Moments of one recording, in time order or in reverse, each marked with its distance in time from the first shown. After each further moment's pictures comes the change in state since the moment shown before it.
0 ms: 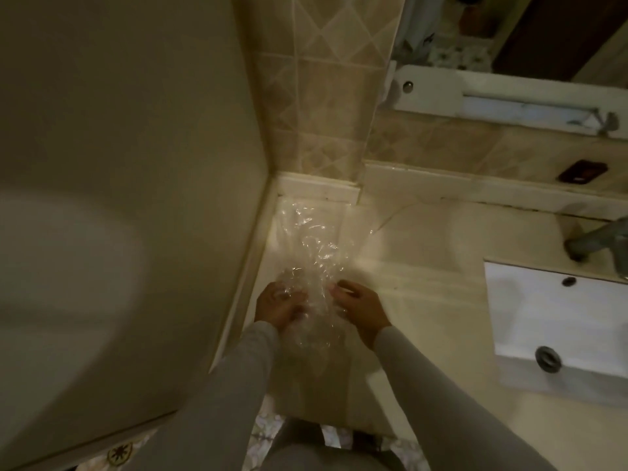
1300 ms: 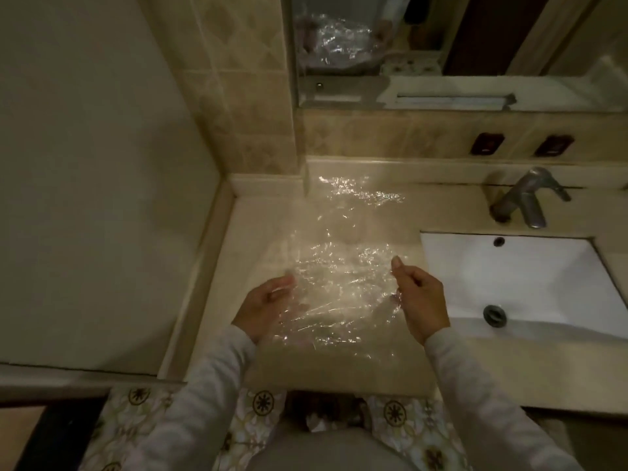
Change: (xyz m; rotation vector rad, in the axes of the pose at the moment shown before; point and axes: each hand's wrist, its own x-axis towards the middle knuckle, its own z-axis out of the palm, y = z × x) left_hand -0.131 -0.011 0.040 0.121 -0.413 0.164; right_hand -0.120 -0.008 -0.180 0.245 0.318 -0.369
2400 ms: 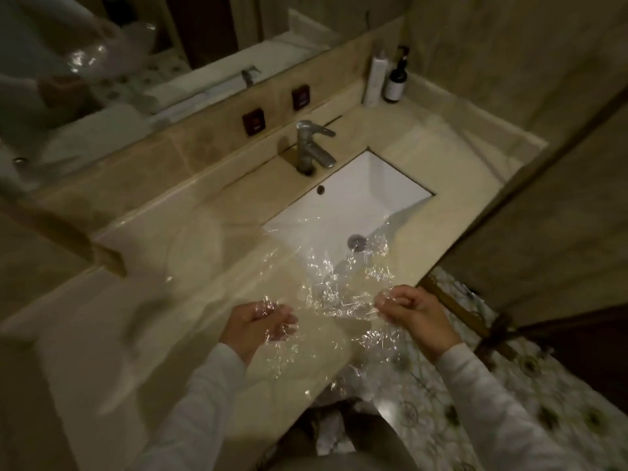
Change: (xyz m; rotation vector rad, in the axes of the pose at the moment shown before) left_hand 0.066 -0.019 0.157 0.412 -0.625 -0.146; right_hand -0.117 0.039 -0.154 0.130 0.478 0.014
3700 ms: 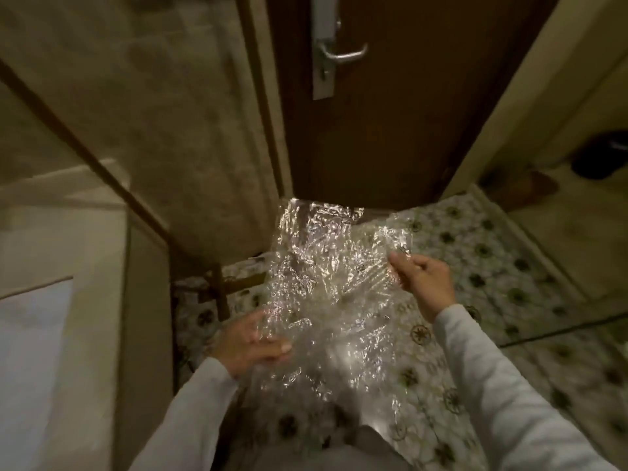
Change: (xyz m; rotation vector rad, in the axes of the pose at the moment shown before) left_hand -0.108 -0.122 0.472 0.801 -1.014 -0.206; right_hand -0.361 0.095 -0.419 0.444 1.232 -0.082
